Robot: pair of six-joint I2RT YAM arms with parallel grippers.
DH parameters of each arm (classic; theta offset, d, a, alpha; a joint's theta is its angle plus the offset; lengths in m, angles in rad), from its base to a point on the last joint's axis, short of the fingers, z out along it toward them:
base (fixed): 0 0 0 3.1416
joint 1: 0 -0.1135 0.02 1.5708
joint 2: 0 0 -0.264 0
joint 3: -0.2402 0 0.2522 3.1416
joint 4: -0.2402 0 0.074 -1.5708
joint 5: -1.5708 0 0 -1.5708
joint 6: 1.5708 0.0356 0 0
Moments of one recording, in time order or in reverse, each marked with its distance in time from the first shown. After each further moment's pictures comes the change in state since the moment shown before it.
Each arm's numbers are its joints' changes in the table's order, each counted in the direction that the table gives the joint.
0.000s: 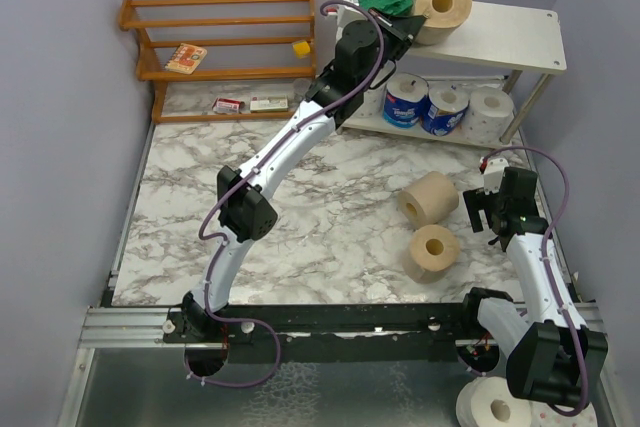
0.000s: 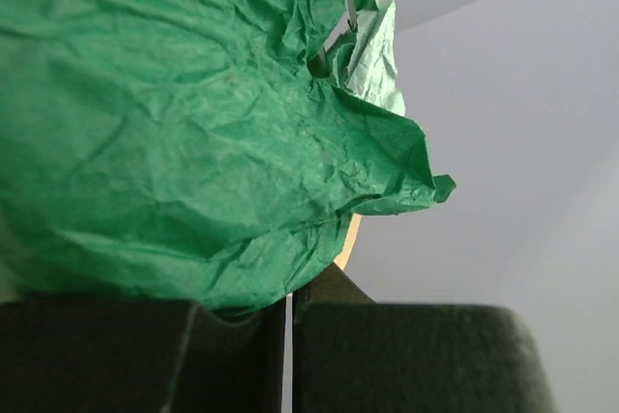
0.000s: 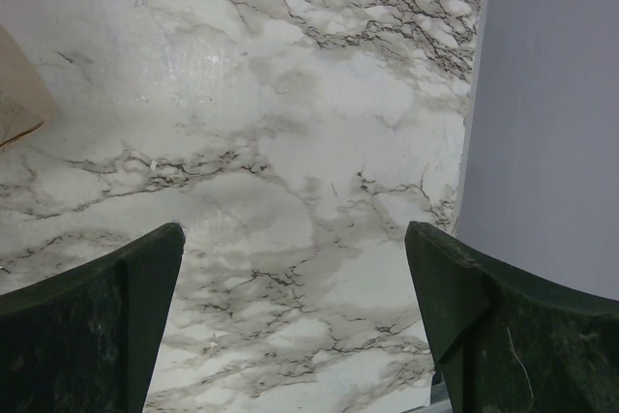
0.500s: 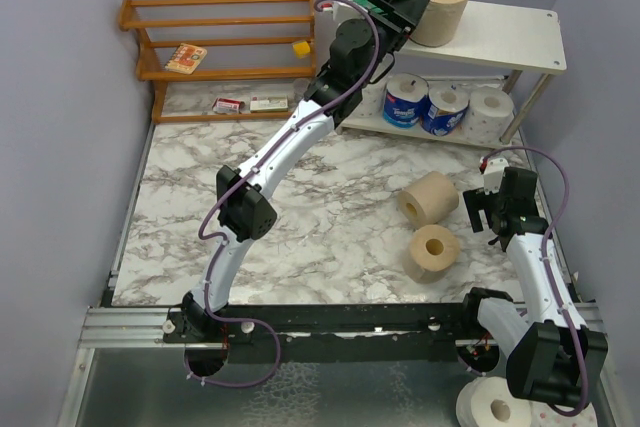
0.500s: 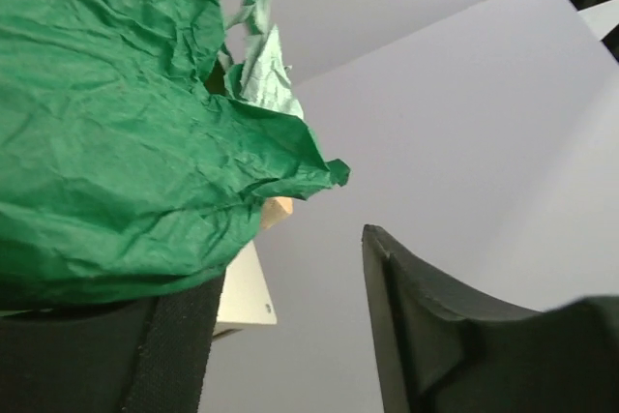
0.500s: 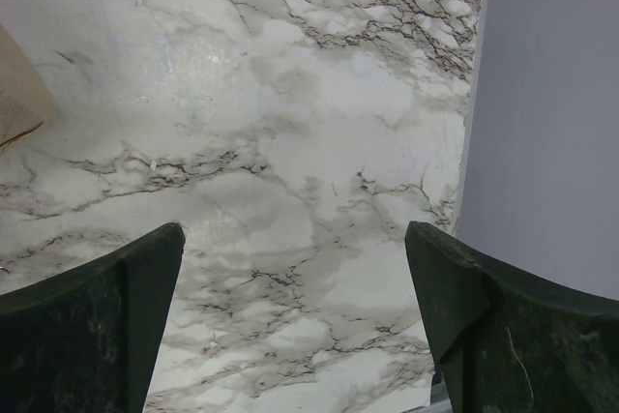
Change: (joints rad) left arm -0.010 0.005 0.000 0.097 0.009 -0.006; right arm 0.000 0.000 0.000 0.000 0.000 0.000
